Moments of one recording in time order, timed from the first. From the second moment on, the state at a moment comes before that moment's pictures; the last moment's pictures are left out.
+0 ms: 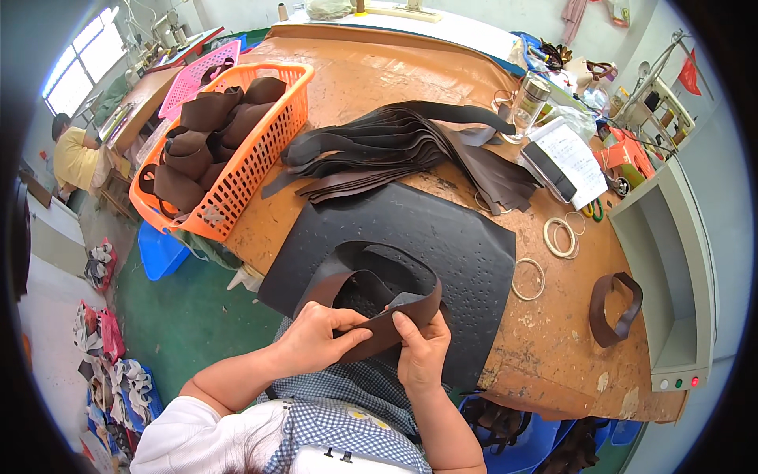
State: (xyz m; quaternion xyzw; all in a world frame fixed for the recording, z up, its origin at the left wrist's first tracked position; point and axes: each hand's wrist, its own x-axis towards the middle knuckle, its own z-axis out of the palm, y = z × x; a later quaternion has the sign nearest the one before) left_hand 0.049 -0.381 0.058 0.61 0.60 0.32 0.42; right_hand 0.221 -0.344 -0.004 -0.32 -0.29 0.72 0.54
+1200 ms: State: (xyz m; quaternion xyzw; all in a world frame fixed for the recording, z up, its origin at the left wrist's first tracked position) left_hand 0.048 -0.391 0.044 0.57 0.59 0.38 0.43; right_hand 0.213 -0.349 -0.008 -0.32 -0.31 0.72 0.53
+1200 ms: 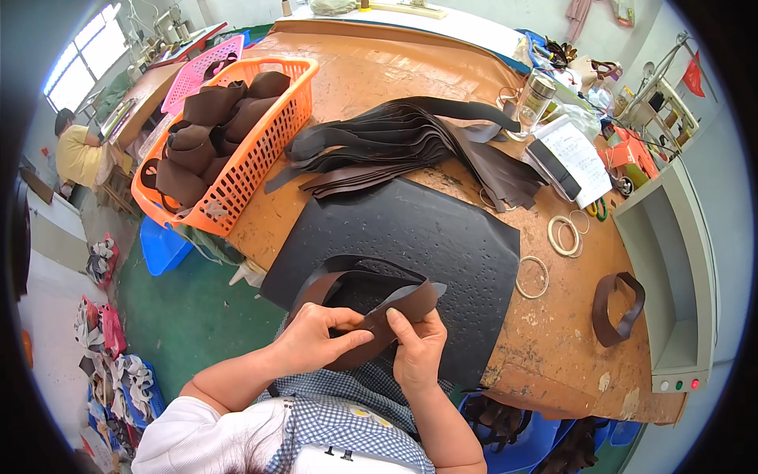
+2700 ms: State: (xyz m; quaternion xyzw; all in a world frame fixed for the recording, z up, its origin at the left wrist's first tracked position) left_hand 0.055 -0.396 0.032 0.52 0.60 0.42 0.43; right_hand 0.216 -0.343 -0.004 -0.32 -0.27 0.74 0.52
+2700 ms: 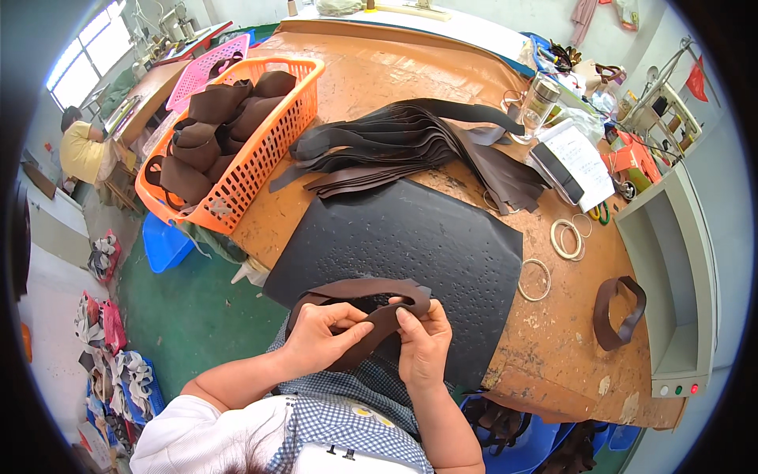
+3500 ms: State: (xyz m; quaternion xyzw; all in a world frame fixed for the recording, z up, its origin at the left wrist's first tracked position) left_hand 0.043 -0.367 0.052 0.73 0.52 0.42 0.13; right_hand 0.214 -0.326 0.000 -0.25 -0.31 0.78 0.48
